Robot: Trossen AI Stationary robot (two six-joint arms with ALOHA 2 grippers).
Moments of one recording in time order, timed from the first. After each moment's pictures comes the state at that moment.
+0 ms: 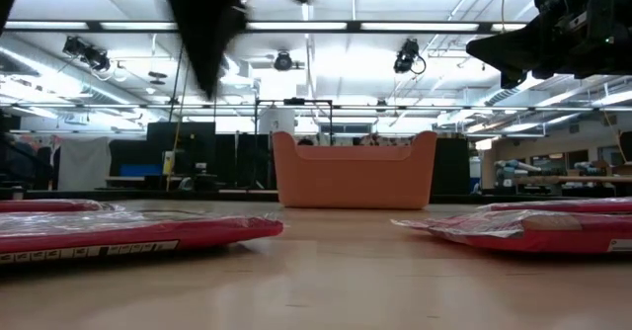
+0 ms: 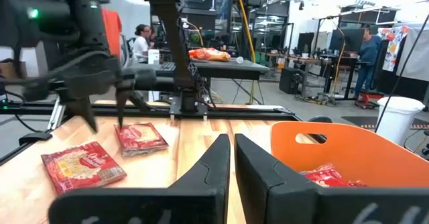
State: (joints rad) left arm -0.42 2.10 1.87 -1.39 -0.14 -0.69; right arm 0.10 0.60 0.01 0.70 0.21 -0.10
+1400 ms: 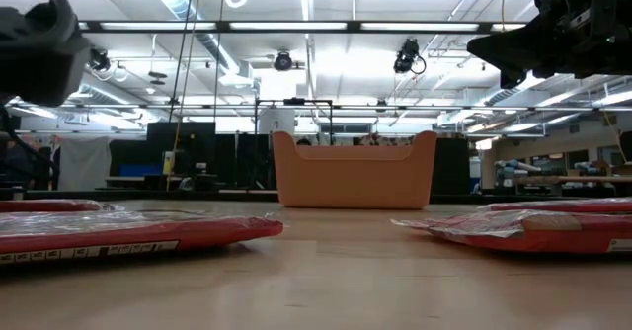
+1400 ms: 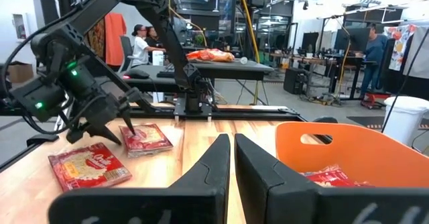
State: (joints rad) left arm -0.81 2.12 1.41 -1.31 -0.27 -1.25; right arm 0.10 0.60 0.01 0.71 0.19 -0.09
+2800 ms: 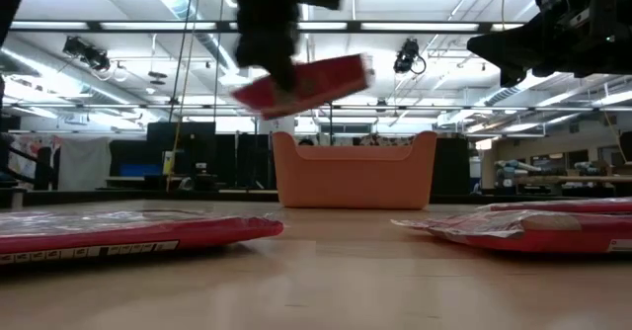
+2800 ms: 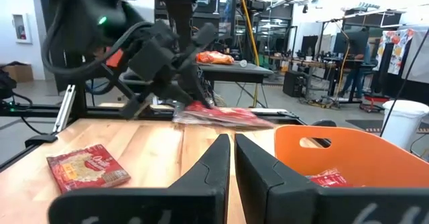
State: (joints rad) left arm -0.29 2.00 1.71 -1.19 -0.88 -0.25; right arm 0.10 0.60 0.01 0.72 0.19 -0.10
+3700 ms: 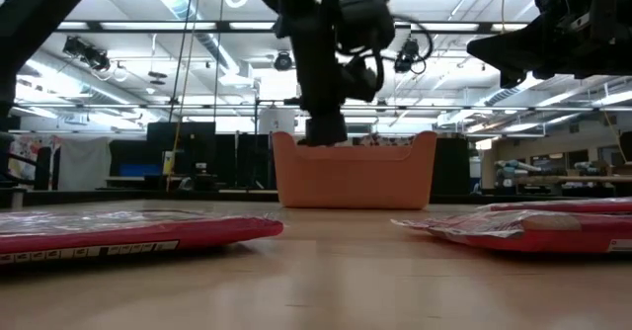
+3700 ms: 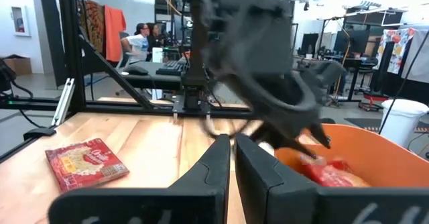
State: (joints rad) left arm 0.08 2.14 1.71 -0.72 -0.85 0.25; right arm 0.10 0.60 0.01 0.70 0.19 -0.11
